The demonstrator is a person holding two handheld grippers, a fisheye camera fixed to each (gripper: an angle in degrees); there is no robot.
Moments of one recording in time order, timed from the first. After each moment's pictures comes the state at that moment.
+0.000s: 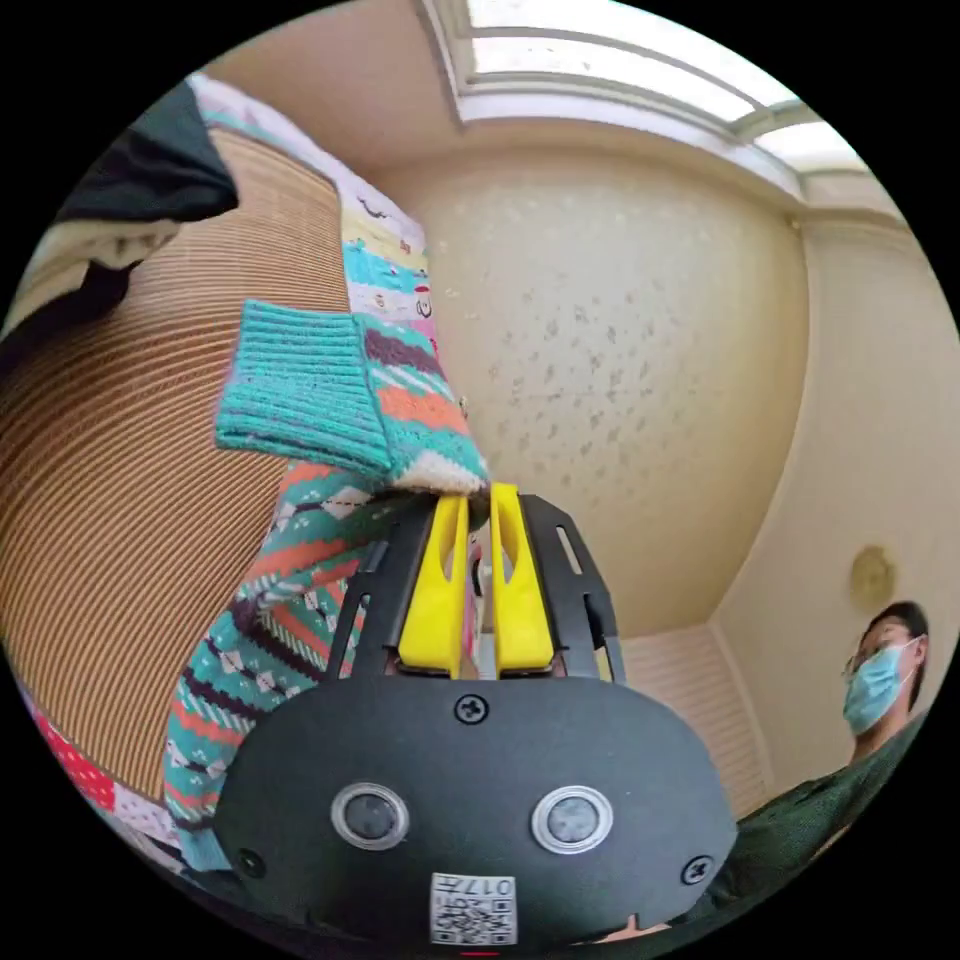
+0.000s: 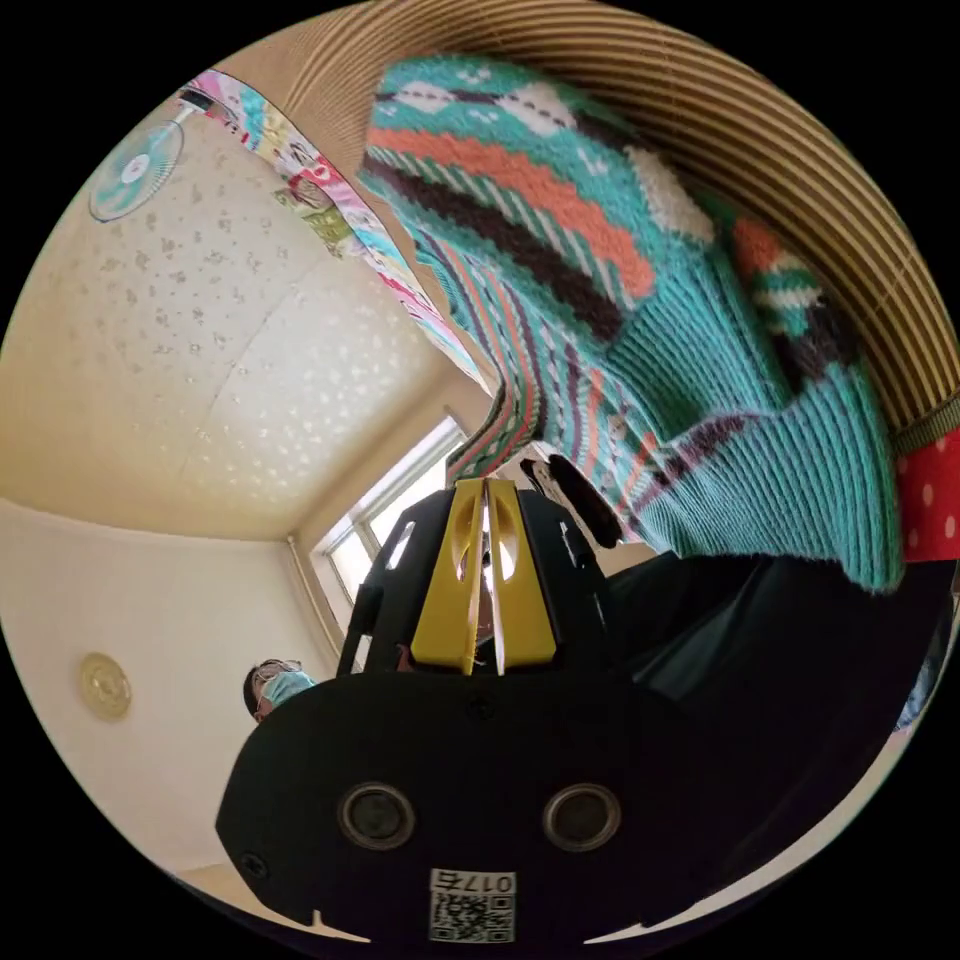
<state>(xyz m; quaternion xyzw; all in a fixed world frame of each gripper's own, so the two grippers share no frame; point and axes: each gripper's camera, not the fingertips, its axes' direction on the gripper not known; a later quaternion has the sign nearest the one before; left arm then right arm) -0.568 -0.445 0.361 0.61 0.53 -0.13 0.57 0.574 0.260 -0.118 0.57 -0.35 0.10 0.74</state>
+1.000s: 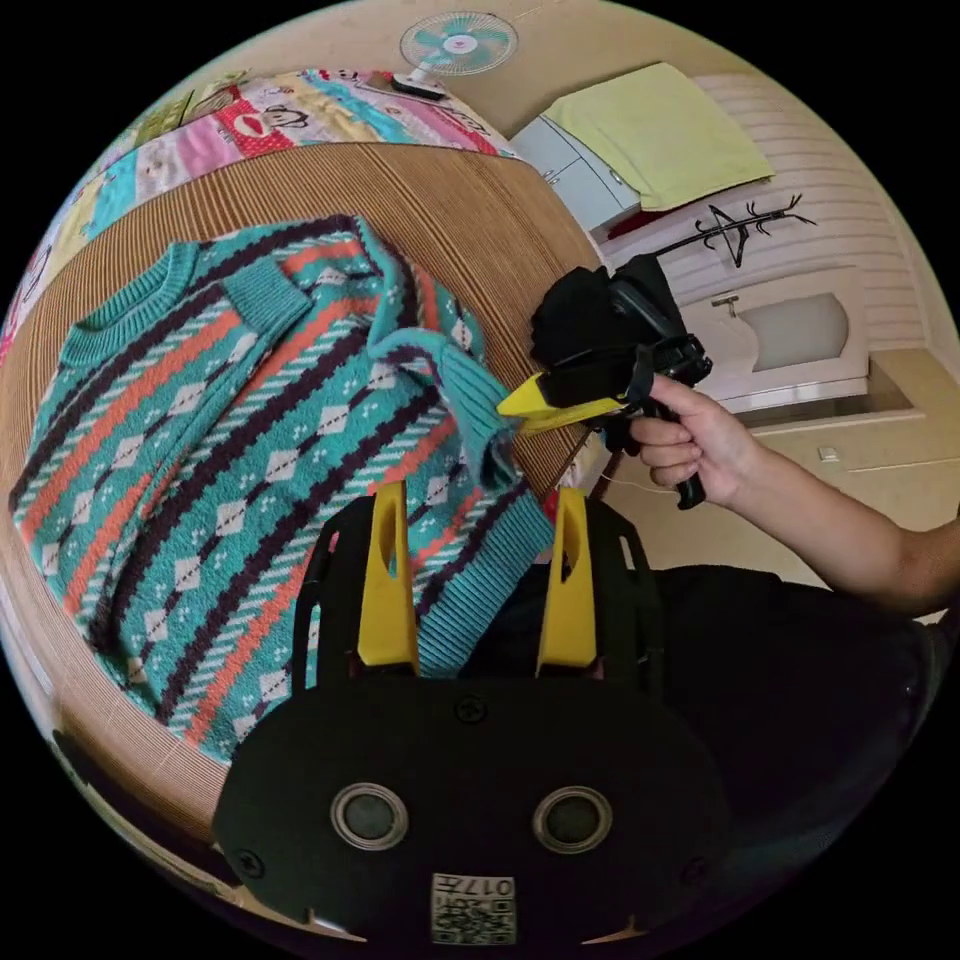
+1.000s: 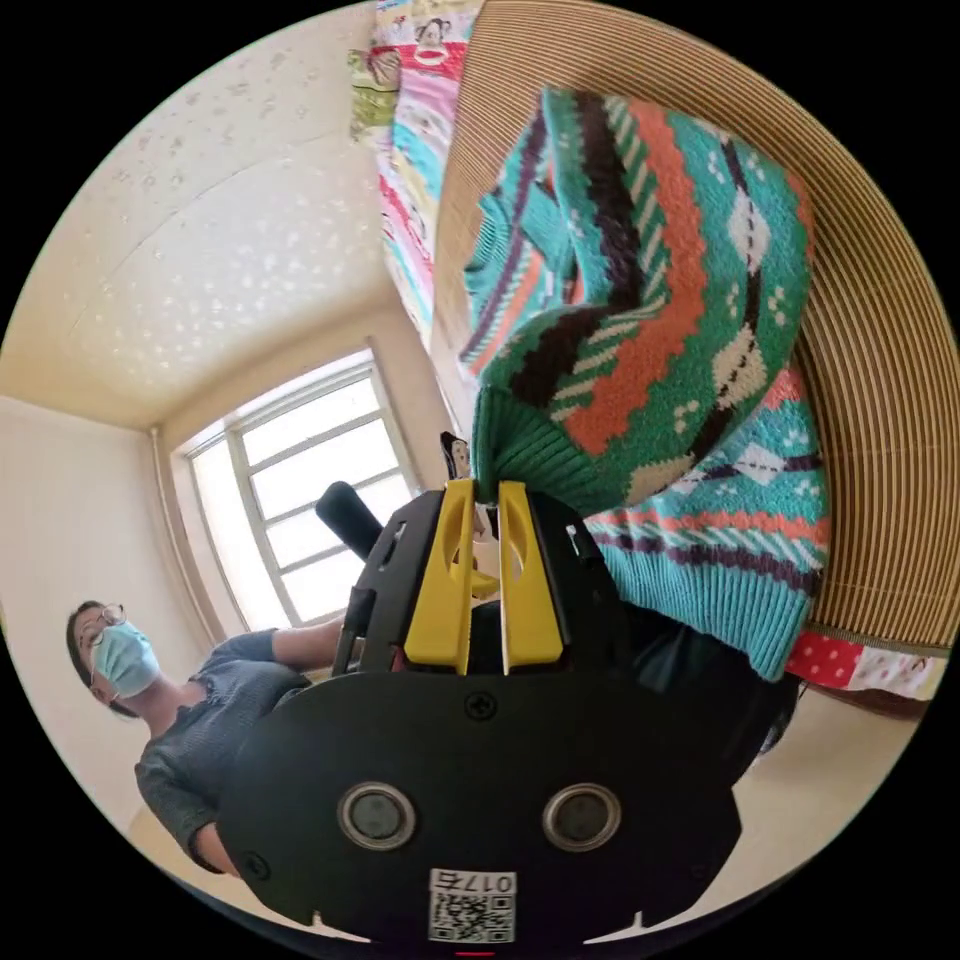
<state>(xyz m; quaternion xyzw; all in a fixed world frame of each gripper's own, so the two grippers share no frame) -0.057 -0.526 0.464 0.30 0.20 0.34 0.87 0.432 0.291 -0.140 0.51 -0.09 0.08 0.85</state>
